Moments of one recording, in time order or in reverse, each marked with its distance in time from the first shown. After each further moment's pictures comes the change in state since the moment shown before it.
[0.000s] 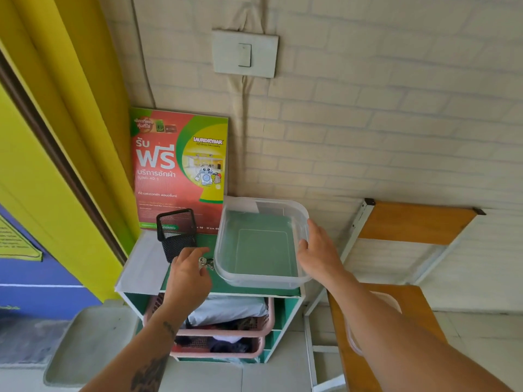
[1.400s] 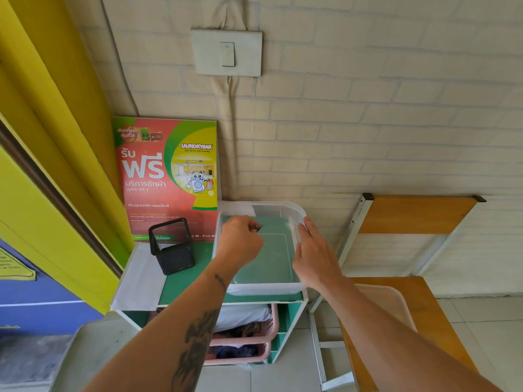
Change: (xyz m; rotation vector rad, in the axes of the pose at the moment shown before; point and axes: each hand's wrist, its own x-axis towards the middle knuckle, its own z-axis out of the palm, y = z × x) left_hand 0.065 0.122 0.022 -0.151 -0.124 -0.027; right_hand 0.003 0.002 0.013 -0.152 0.092 -0.135
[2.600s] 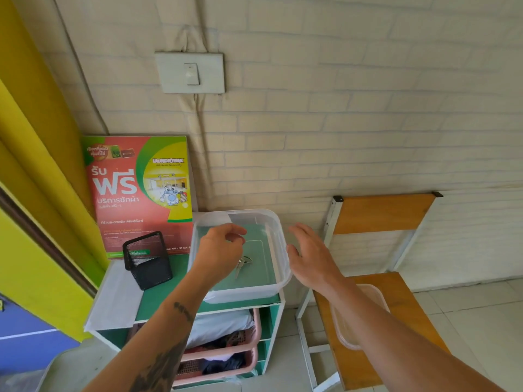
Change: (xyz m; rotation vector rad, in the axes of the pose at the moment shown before) left_hand -0.038 0.025 -0.016 -0.202 -0.100 0.051; right_hand -0.024 0.022 -0.052 0.216 -0.008 0.013
